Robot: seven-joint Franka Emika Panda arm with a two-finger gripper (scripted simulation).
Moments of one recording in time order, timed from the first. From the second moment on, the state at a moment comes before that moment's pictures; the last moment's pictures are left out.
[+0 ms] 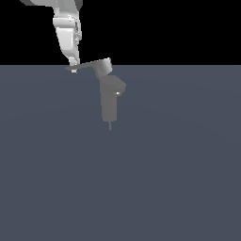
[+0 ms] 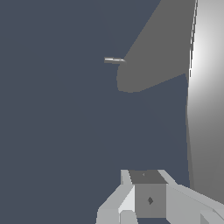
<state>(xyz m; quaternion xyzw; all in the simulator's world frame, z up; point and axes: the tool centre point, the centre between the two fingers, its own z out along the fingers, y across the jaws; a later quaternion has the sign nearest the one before) 0.111 0.182 0.264 0.77 -0.62 -0.06 0.08</state>
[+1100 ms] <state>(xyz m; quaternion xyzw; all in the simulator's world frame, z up) 0.070 0.176 0.272 0.78 -0.62 -0.06 0.07</state>
